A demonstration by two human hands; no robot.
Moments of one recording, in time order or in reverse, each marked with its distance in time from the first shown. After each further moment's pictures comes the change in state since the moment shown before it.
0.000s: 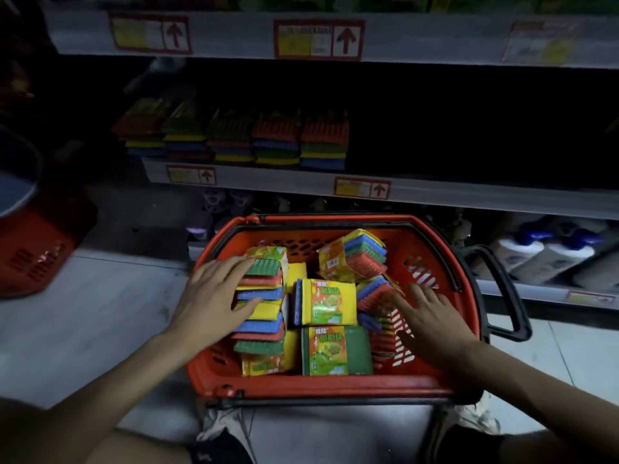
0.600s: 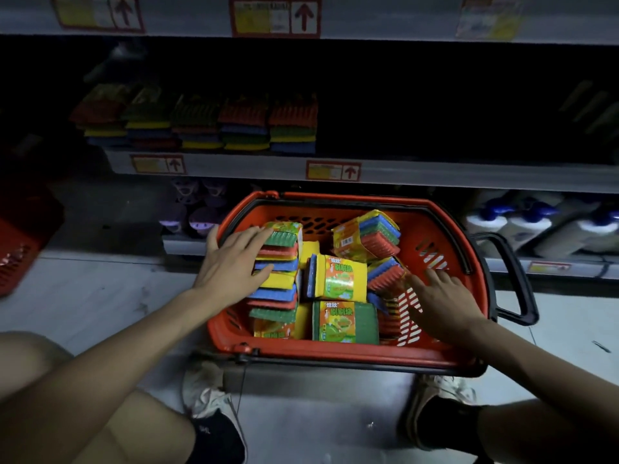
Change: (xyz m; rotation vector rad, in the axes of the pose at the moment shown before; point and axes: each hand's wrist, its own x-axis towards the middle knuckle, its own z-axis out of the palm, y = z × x) left_hand 0.053 0.054 0.012 0.110 -0.010 0.114; right_hand -0.025 0.046 0.014 0.036 0.012 0.181
